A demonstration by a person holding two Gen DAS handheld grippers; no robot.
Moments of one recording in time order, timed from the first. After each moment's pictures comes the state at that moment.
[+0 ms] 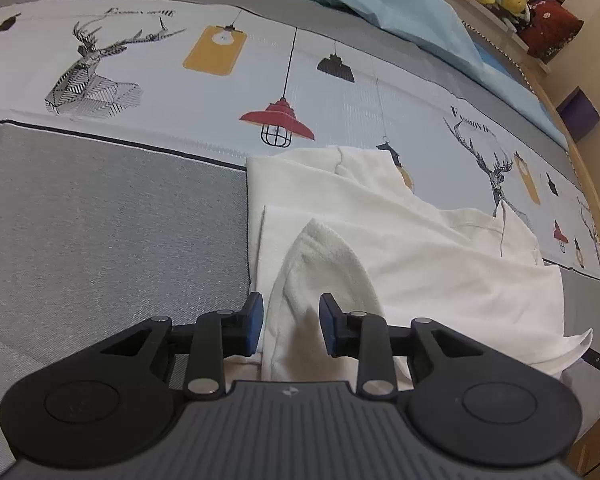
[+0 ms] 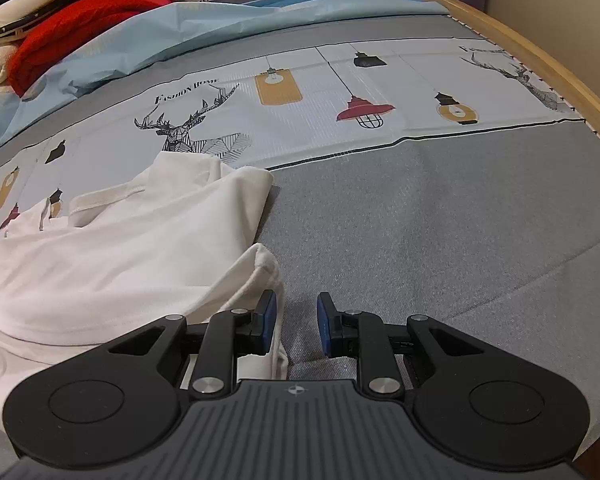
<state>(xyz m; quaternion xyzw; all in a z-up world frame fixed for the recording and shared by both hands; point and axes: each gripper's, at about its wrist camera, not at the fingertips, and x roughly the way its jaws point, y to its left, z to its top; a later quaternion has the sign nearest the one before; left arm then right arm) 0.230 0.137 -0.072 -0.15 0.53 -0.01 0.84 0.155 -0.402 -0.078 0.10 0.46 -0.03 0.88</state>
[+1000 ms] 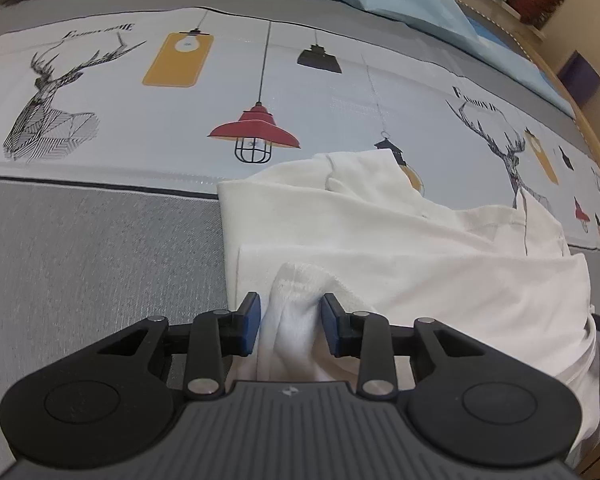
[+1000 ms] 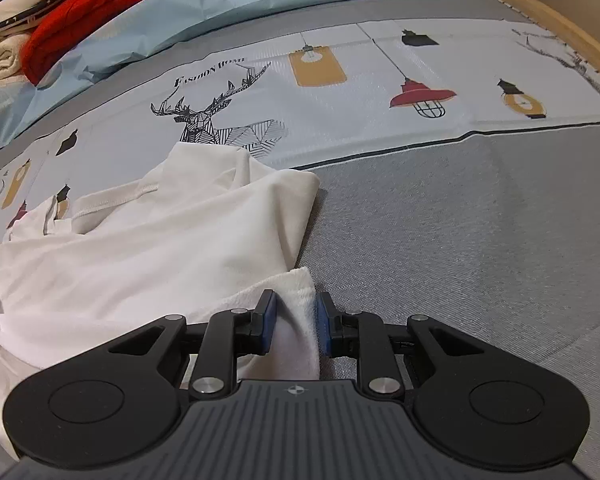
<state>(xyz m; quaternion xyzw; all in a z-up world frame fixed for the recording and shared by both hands) 0.278 0.114 -0.094 -0.09 0.53 -0.03 0.84 0.214 -0.391 -0.115 0.12 0.49 0.02 0.87</state>
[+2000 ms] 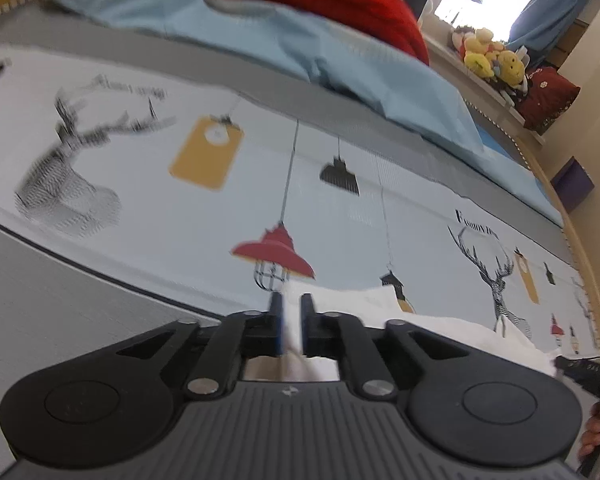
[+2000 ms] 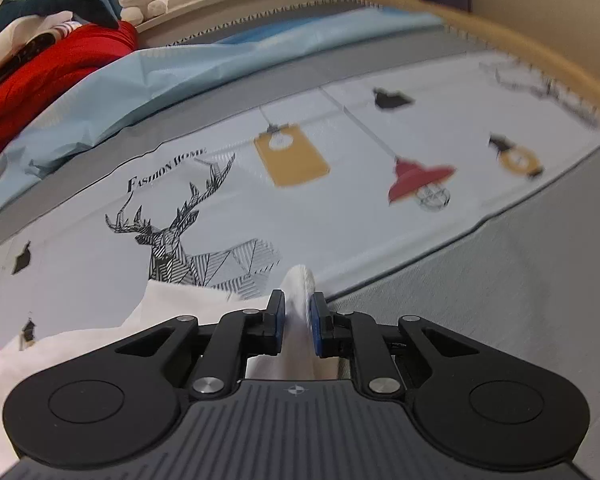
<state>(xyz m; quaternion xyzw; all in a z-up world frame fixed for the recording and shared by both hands) 0.316 0.159 -0.065 -0.20 0.44 0.00 0.88 0.298 -0.378 -0.108 0.17 0.42 -0.08 0.89</state>
